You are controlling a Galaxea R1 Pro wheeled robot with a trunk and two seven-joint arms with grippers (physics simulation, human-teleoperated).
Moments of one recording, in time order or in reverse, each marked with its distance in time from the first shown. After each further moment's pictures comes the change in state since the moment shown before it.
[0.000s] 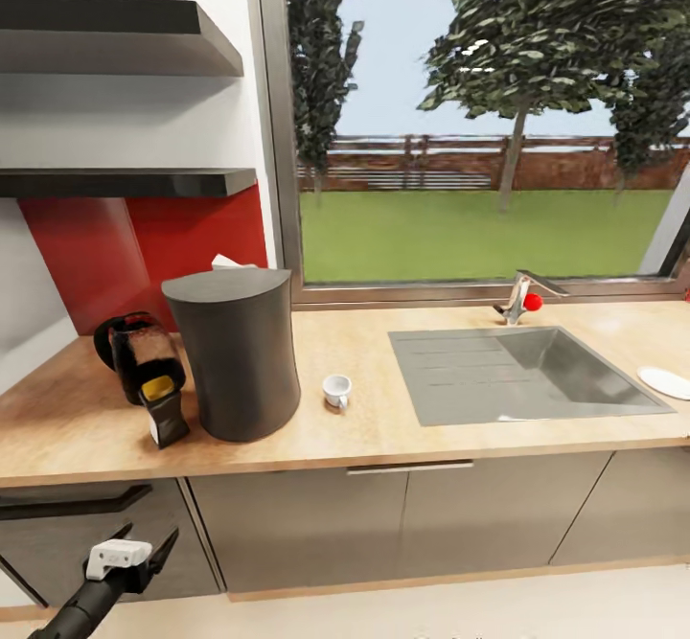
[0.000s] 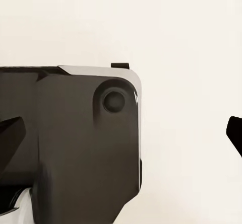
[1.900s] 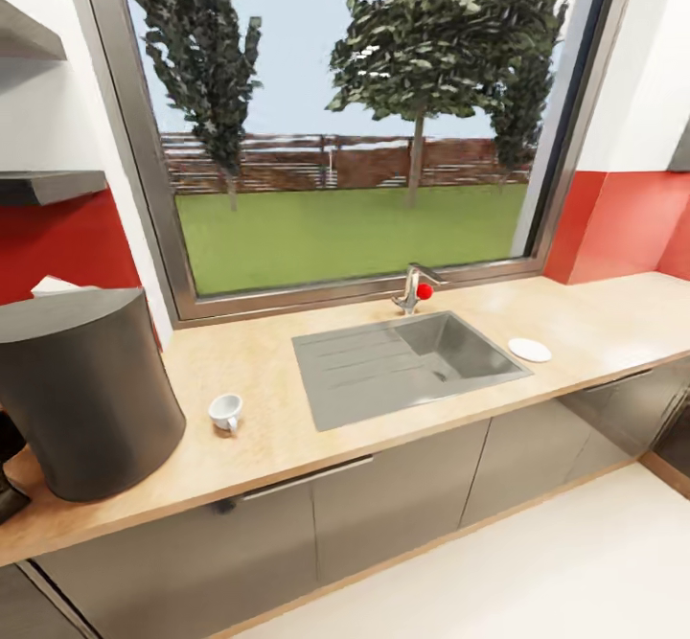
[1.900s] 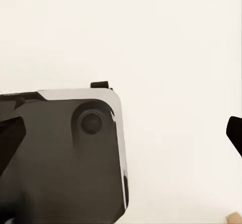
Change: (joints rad) left arm 0.083 -0.143 -0.052 0.940 -0.290 0.019 0.511; right arm 0.000 -0.040 -0.083 -0.055 -0.002 0.003 0.005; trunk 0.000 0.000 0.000
